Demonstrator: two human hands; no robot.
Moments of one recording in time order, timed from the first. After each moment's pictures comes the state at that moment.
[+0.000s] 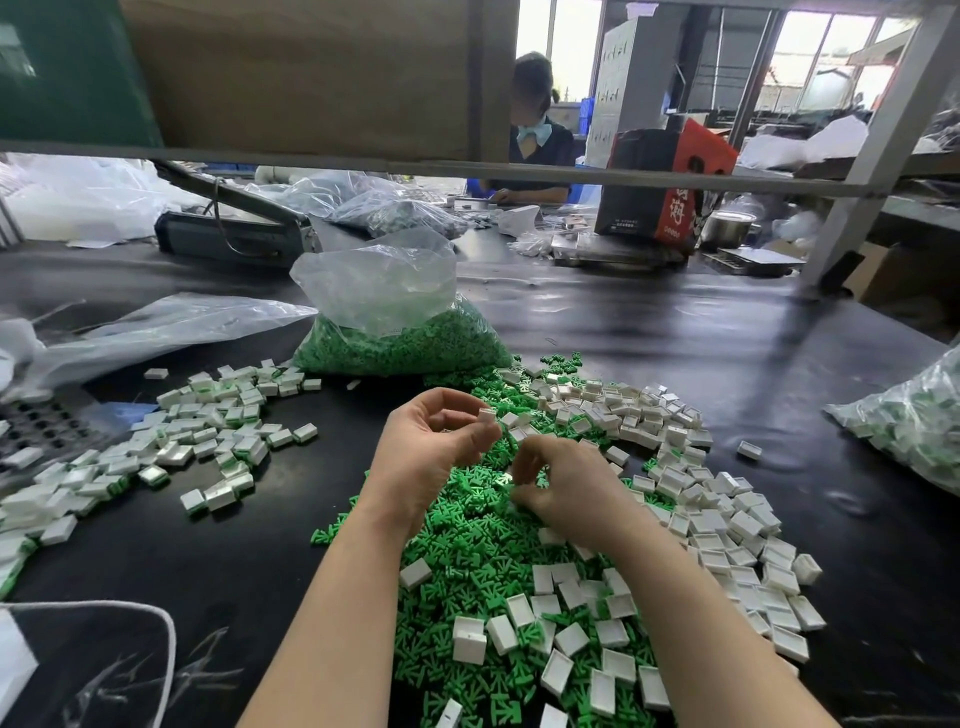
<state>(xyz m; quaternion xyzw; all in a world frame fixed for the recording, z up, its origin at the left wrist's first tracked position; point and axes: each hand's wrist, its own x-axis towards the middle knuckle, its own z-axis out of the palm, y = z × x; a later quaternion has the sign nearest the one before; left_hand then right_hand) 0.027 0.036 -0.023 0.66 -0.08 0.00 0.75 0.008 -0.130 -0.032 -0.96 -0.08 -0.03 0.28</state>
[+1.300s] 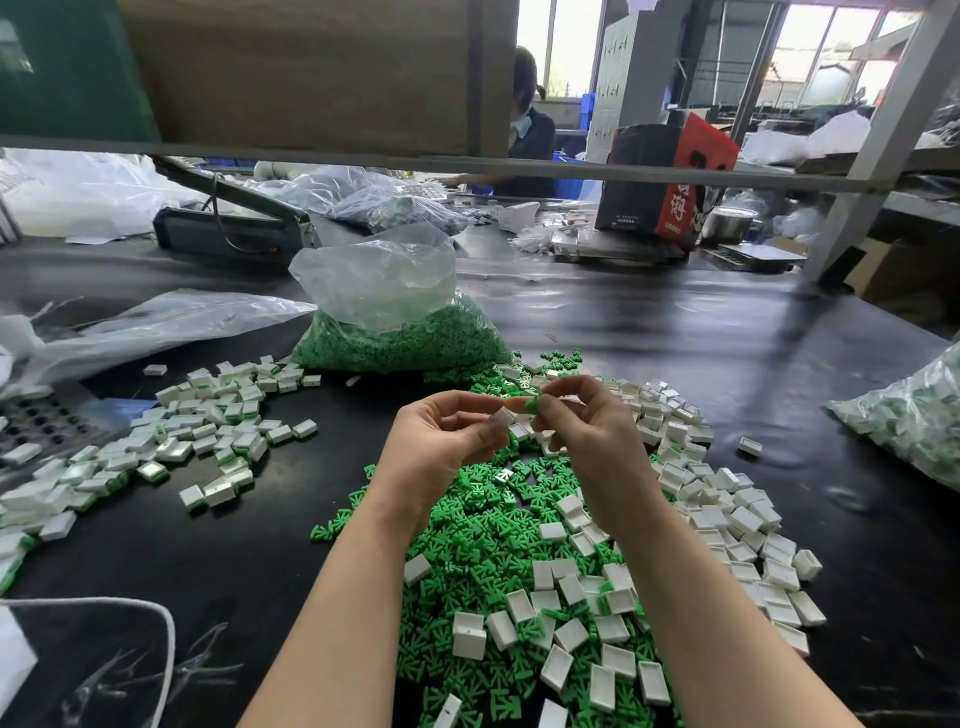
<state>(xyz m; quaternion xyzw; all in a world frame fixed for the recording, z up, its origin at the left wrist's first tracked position) 0.020 0.029 -0.017 0.63 -0.09 -0.04 0.77 0.013 -0.130 -0.019 -0.67 -0.04 -0.14 0.73</state>
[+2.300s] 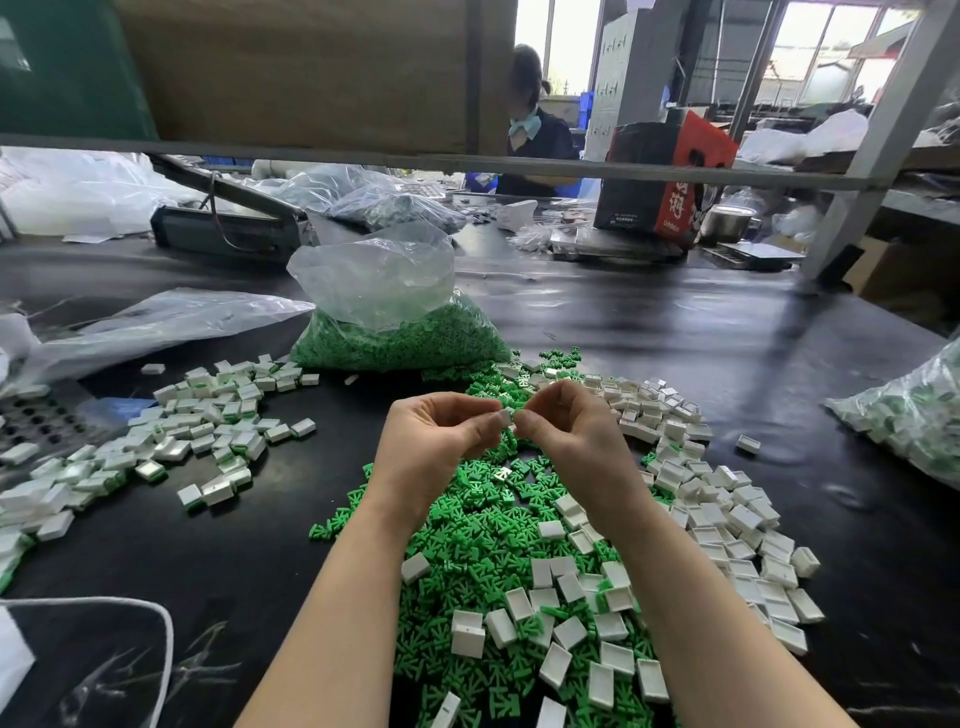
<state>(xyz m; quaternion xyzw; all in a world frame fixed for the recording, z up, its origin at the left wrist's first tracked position) 0.020 0.028 -0.016 0.65 -0.08 0.01 0.75 0.010 -0.124 -0.019 -0.76 -0.06 -0.13 0.63</state>
